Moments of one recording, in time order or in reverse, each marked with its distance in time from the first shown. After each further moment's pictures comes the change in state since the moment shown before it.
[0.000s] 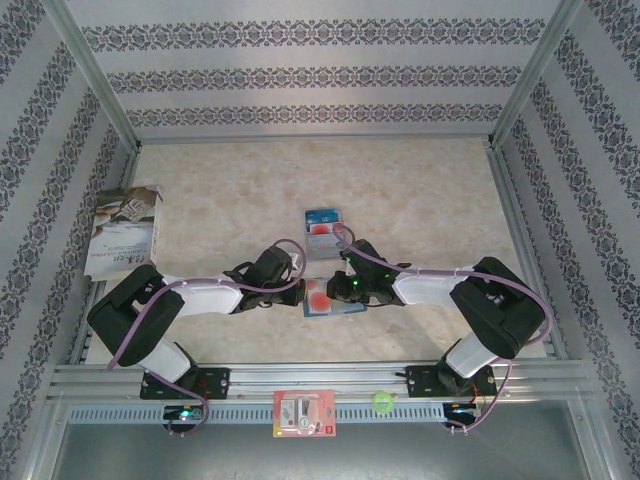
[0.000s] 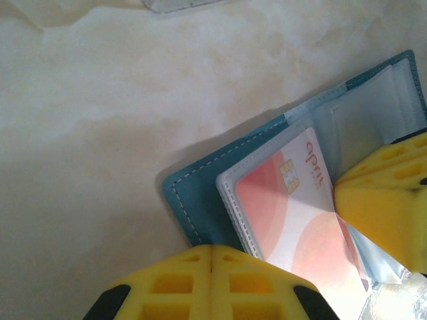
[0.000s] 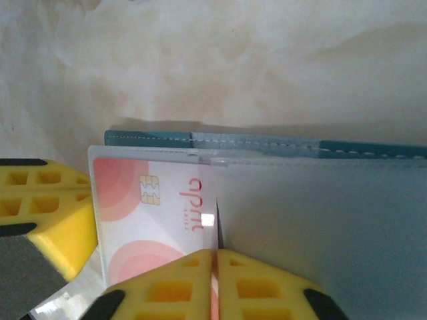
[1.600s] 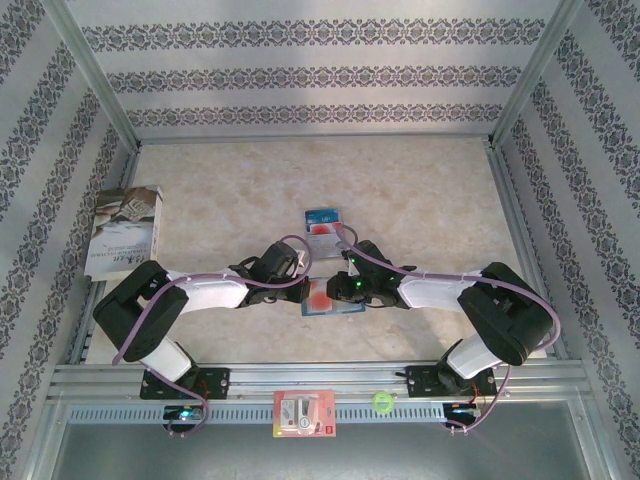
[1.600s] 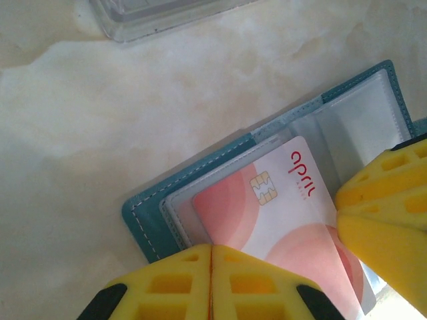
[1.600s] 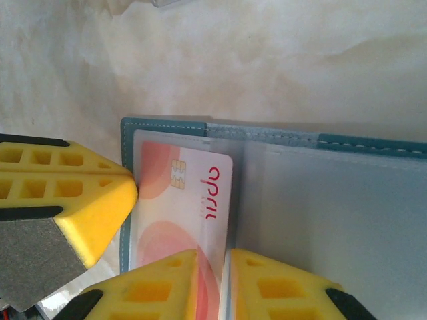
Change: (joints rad) left arm -0.008 0.034 0.072 -0.055 0.003 0.043; right arm -0.010 -0.050 -0.035 0.024 -0.006 -0.030
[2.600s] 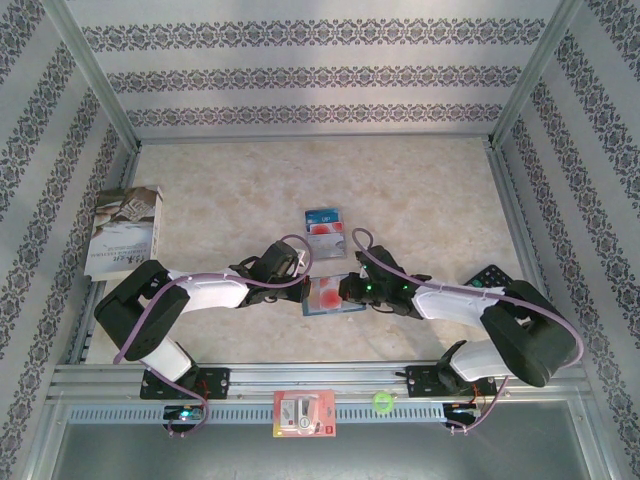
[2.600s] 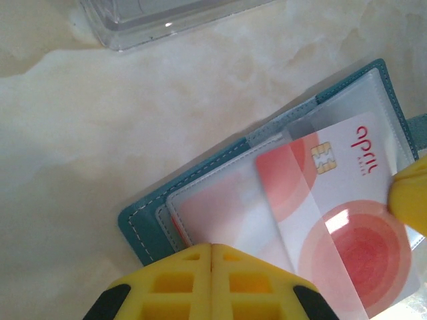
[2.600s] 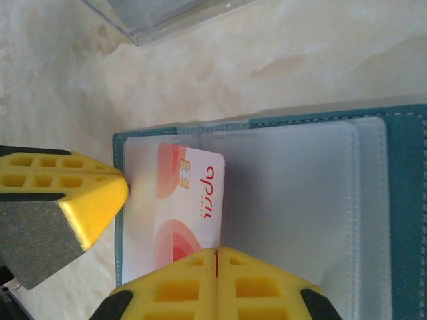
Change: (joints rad) left arm 0.004 0.006 0.000 0.018 0.008 0.000; right arm -0.011 -0.157 -0.100 0.003 0.099 0.054
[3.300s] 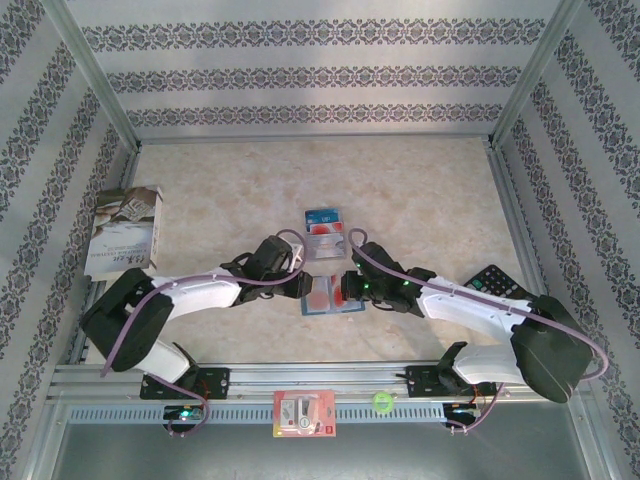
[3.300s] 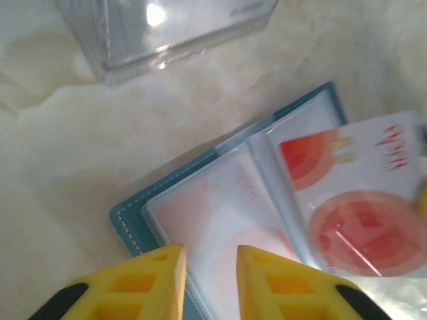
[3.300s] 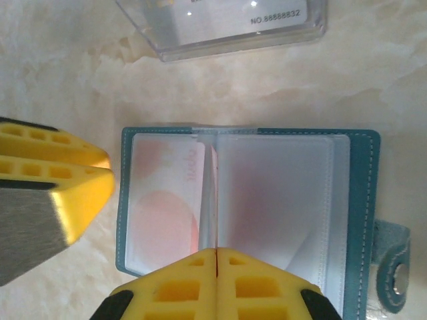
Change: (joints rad) left arm 0.029 -0.108 0.006 -0.043 0.038 0.015; right arm 0.095 -0.105 0.146 -0.317 0.184 -0.102
